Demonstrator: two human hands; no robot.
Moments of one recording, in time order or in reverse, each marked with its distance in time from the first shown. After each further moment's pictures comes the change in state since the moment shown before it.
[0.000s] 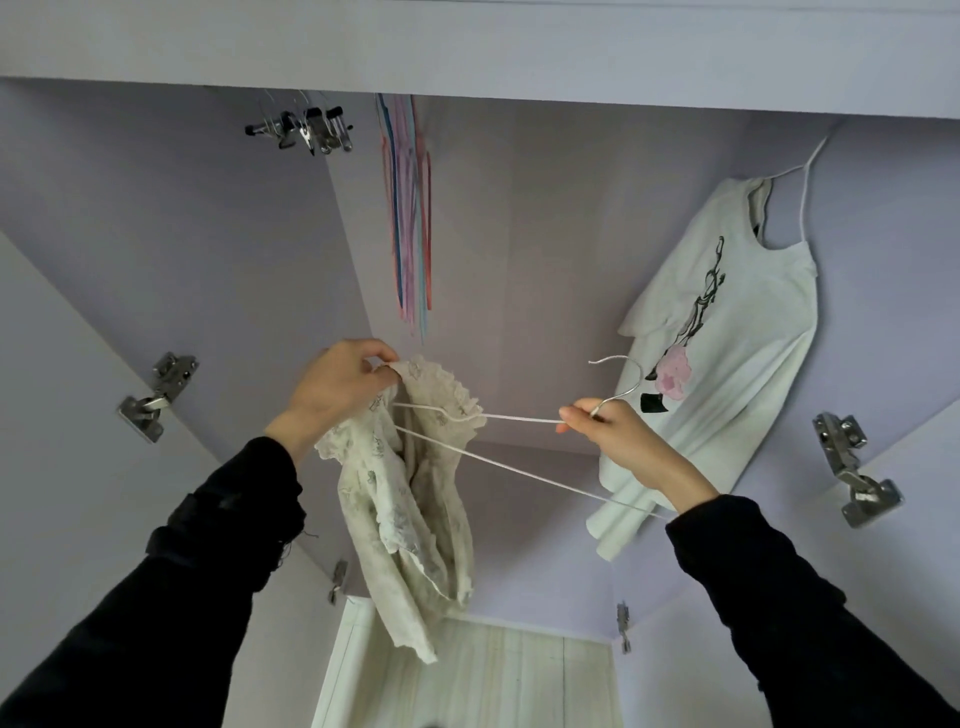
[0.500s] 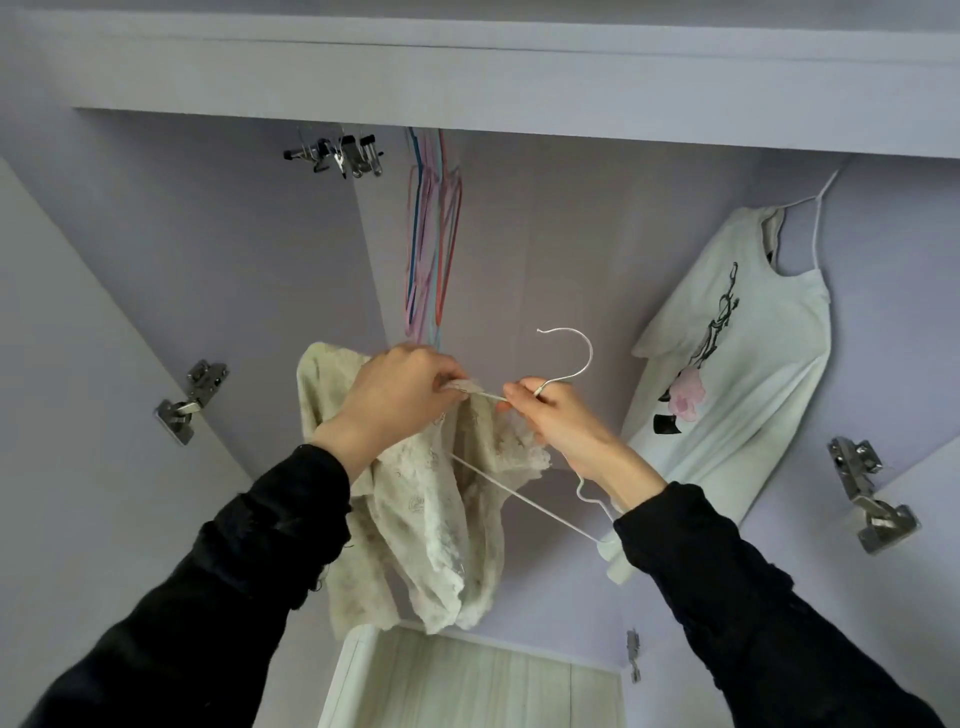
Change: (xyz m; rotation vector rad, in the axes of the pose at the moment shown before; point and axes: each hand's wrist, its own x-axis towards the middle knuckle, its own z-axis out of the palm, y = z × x) left_hand -0.019 0.039 0.003 0.378 0.052 0.361; right_hand 0.008 -0.072 0.049 0.175 -0.008 -0.109
